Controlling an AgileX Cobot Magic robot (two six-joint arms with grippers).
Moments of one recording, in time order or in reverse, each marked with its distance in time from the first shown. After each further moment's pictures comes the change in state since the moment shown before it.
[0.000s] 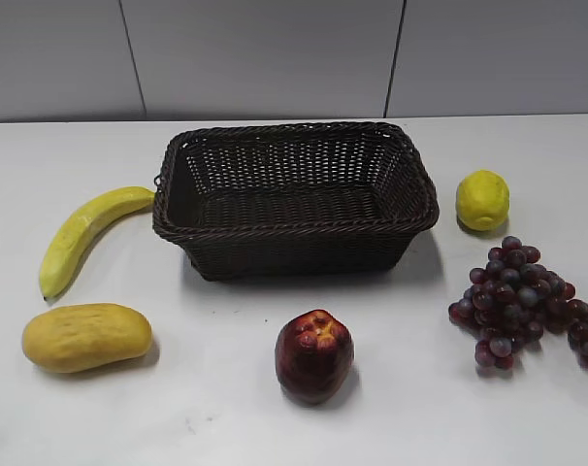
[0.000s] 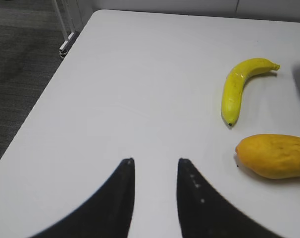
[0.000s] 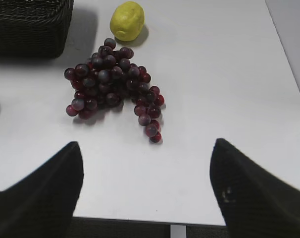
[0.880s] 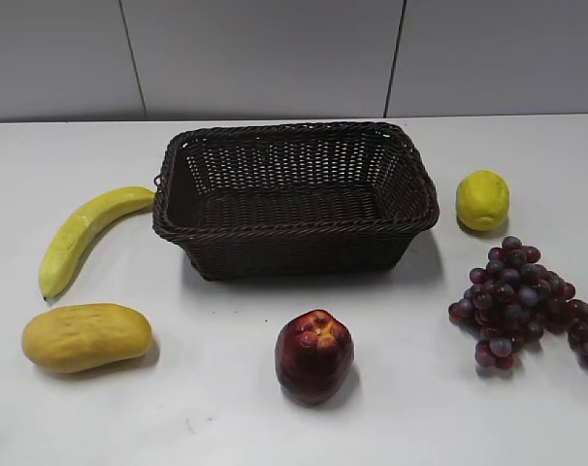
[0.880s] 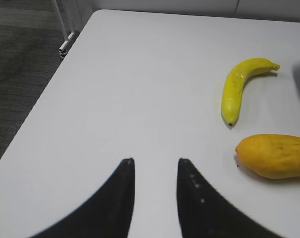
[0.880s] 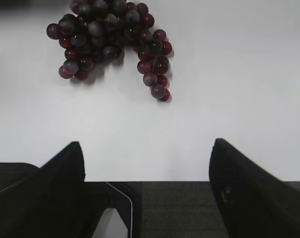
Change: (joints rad) left arm 0.000 0.000 0.000 0.000 0.000 0.000; right arm 0.000 0.633 -0.159 -0.001 -0.008 0.103
